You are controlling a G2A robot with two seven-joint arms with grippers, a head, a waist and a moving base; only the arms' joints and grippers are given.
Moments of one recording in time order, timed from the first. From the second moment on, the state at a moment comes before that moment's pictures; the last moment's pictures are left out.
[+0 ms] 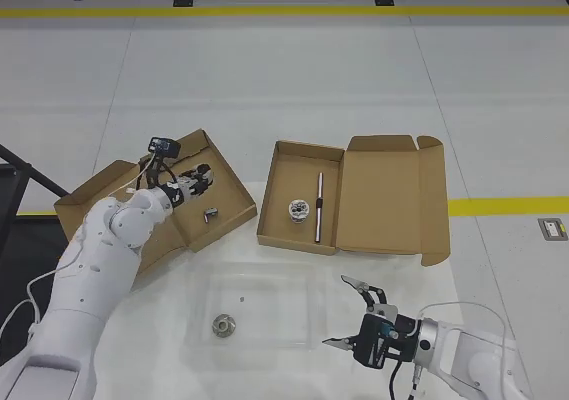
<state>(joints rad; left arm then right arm) 0.35 -1.19 -1.11 -0.69 0.68 -0.56 -0.40 -1.31 -1.09 1.35 -1.93 -1.63 -0.83 -0.05</state>
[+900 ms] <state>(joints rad) 0.60 -1.05 -1.18 -1.36 0.61 -0.84 -0.98 -1.31 -1.09 1.35 -1.93 -1.63 -0.83 -0.05</state>
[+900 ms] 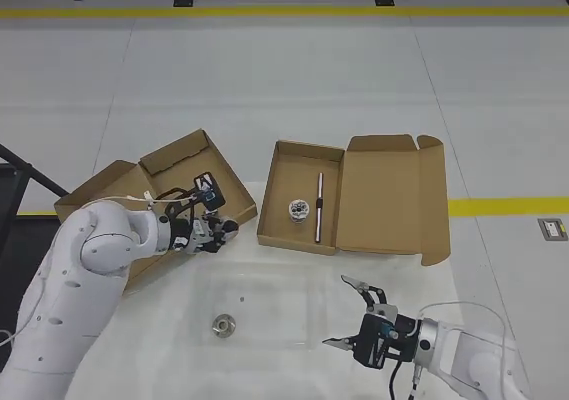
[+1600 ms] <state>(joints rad) 0.60 -0.98 -0.88 -1.53 0.97 -0.91 -0.91 -1.31 -1.09 1.35 -1.93 -1.63 -0.83 -0.05</state>
